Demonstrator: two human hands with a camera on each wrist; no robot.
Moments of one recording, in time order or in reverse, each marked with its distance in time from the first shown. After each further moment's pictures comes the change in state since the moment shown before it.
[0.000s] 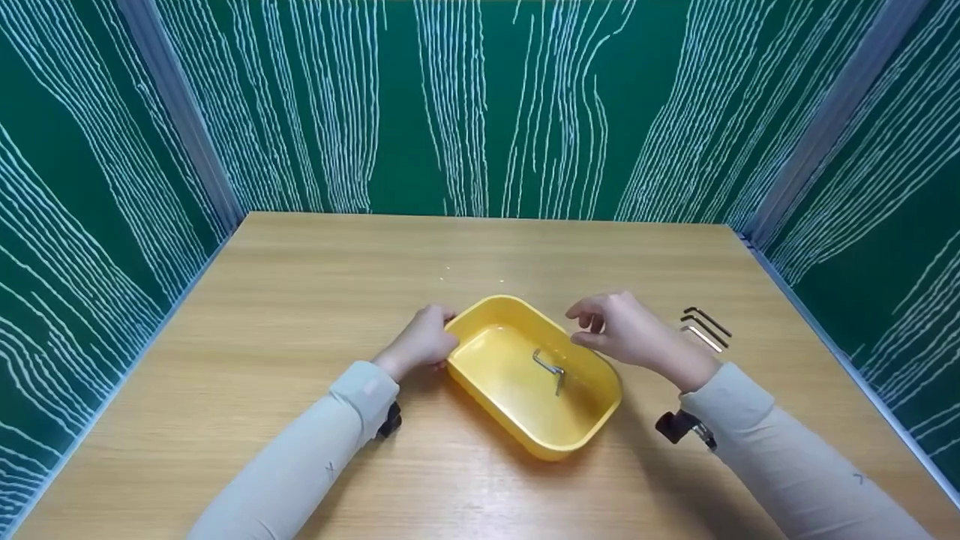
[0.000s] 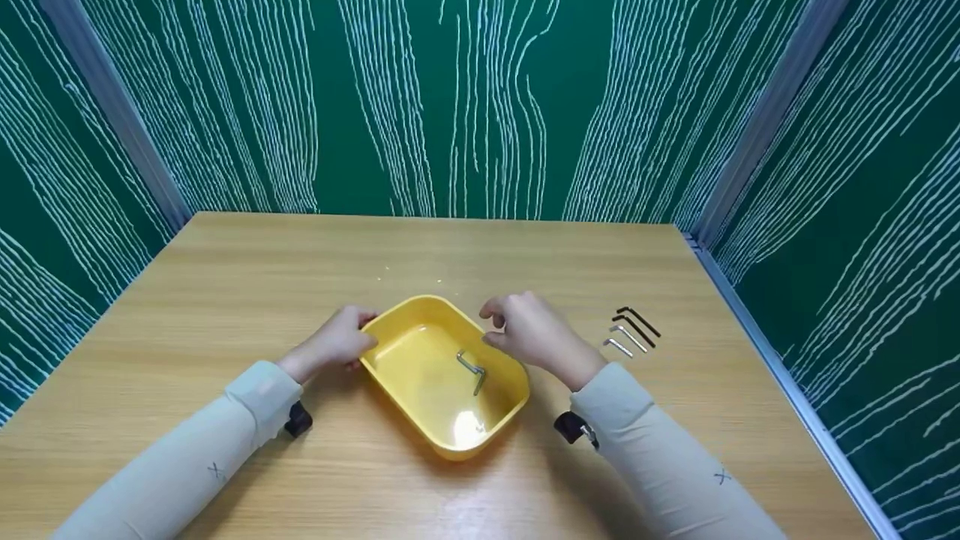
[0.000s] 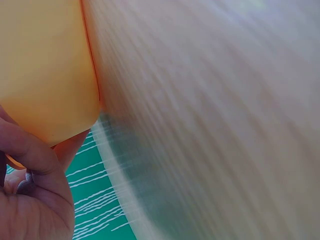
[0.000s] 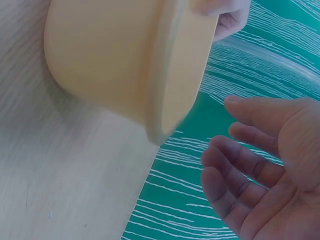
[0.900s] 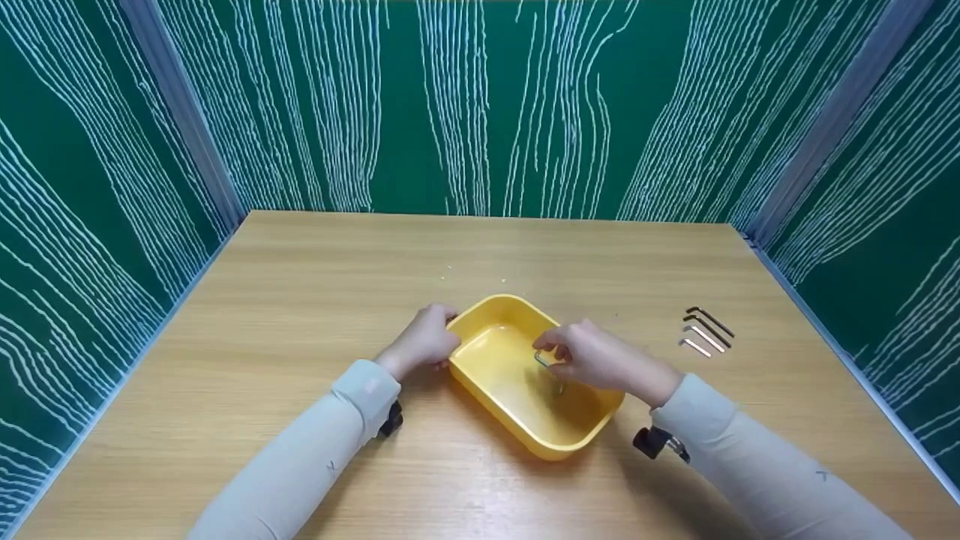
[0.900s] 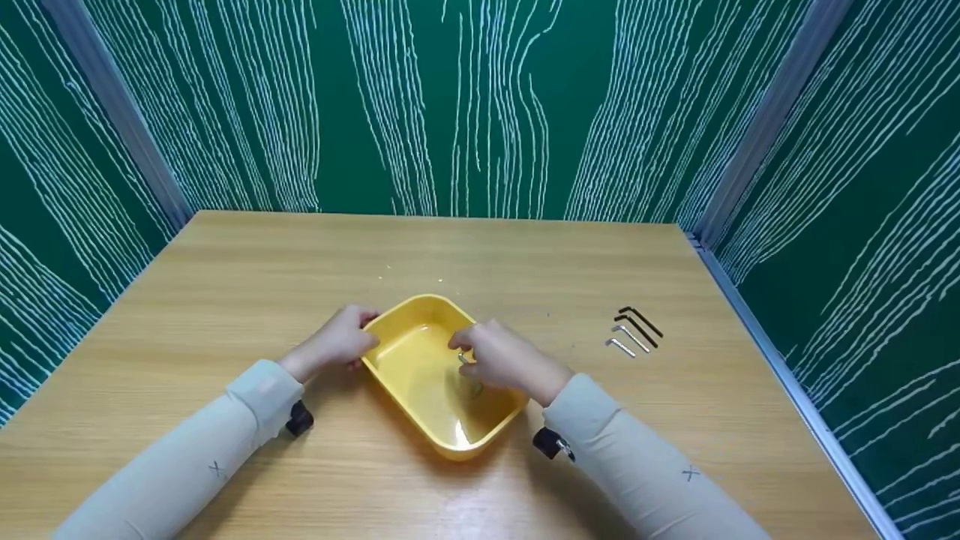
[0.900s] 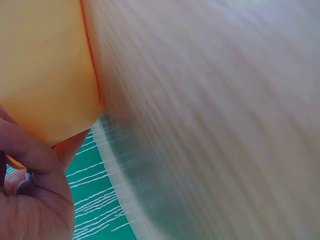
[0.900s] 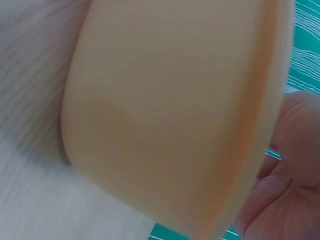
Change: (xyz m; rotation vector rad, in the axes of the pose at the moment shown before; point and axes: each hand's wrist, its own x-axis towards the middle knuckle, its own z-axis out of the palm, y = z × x) left_hand 0.001 -0.002 0.000 0.003 0.012 0.020; right_hand 0.006 -0.021 0.038 0.061 -0.211 -0.023
